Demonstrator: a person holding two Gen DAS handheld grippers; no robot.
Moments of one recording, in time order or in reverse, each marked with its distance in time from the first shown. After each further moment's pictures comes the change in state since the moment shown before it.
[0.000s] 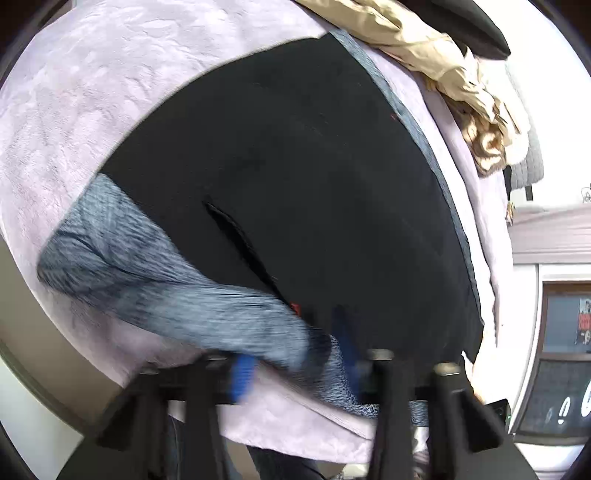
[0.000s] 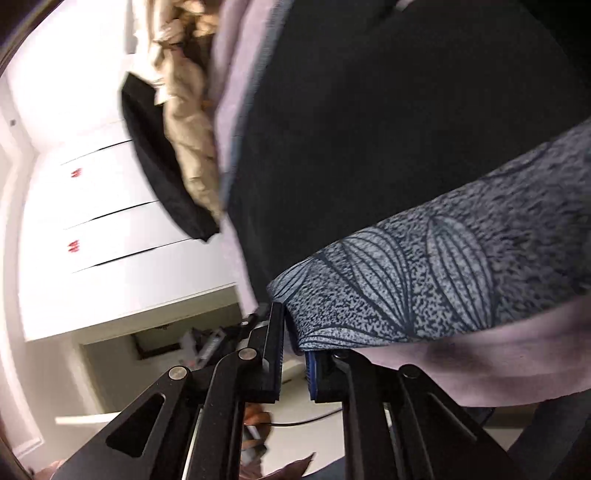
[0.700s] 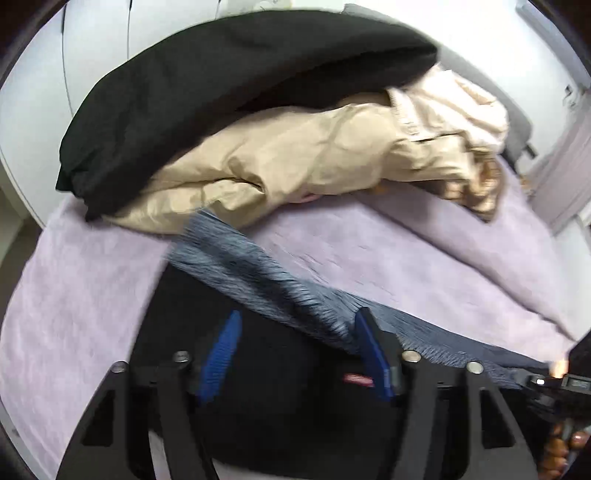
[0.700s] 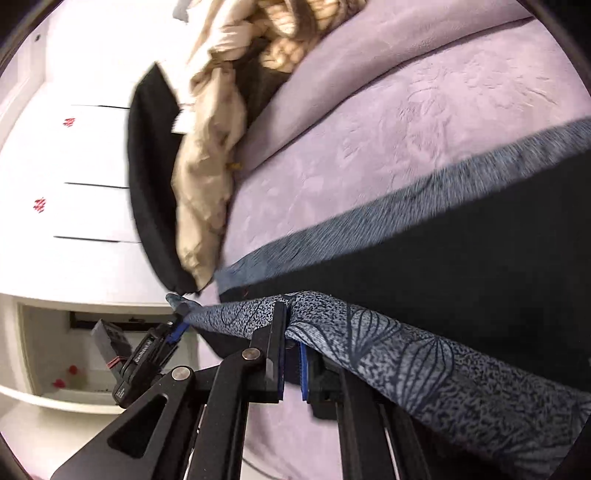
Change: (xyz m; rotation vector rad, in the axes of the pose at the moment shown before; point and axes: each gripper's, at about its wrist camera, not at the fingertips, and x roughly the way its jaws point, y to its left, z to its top) left arm 0.028 -0.153 0.182 0.413 -0.366 0.226; right arm 0.058 0.138 0.219 -0.354 -0.080 -0.194
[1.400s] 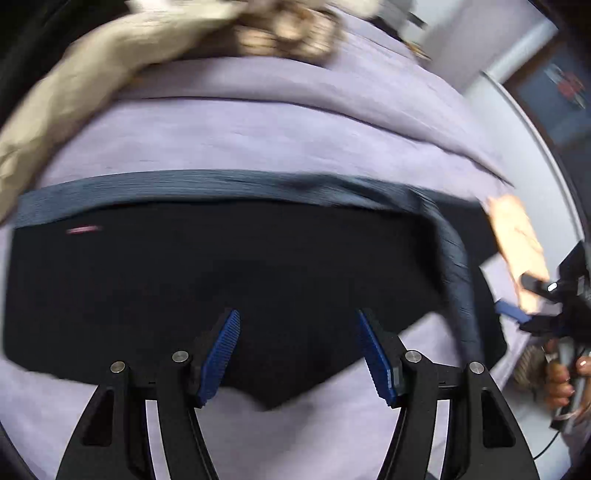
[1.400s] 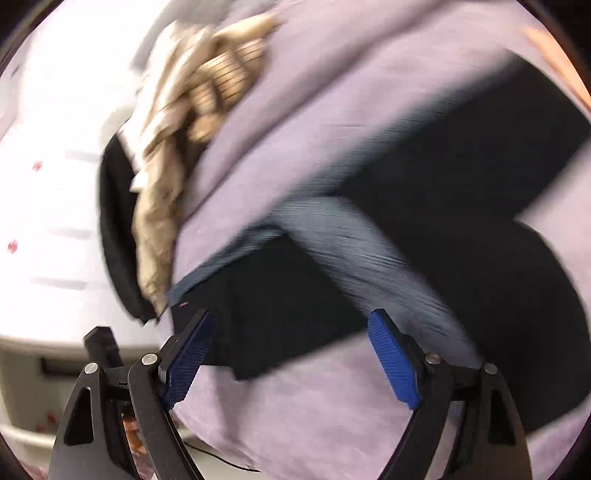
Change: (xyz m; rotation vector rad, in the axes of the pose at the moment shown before) left arm -0.030 -0.184 -0.116 0.426 0.365 -0.347; right arm -0.181 -0.116 -0.121 0.241 -0.219 -0.166
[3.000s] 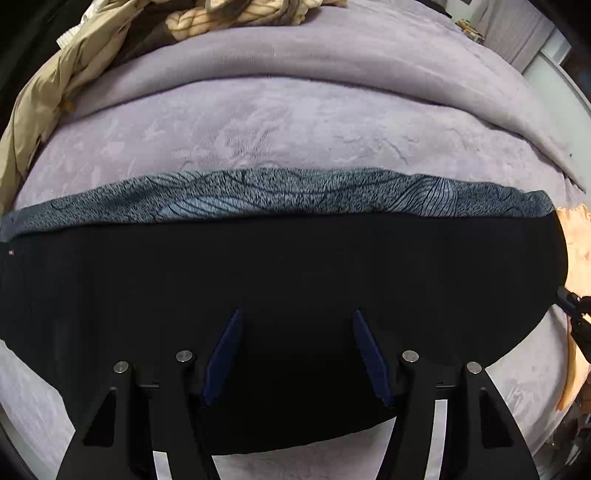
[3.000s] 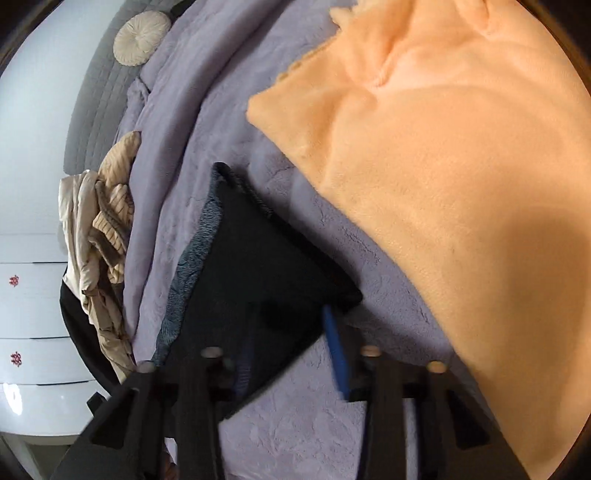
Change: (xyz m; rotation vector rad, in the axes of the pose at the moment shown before) left arm 0.134 -0.123 0.033 -0.122 0.047 0.338; right arm -0.063 -0.204 0.180 0.210 -0.080 -0.005
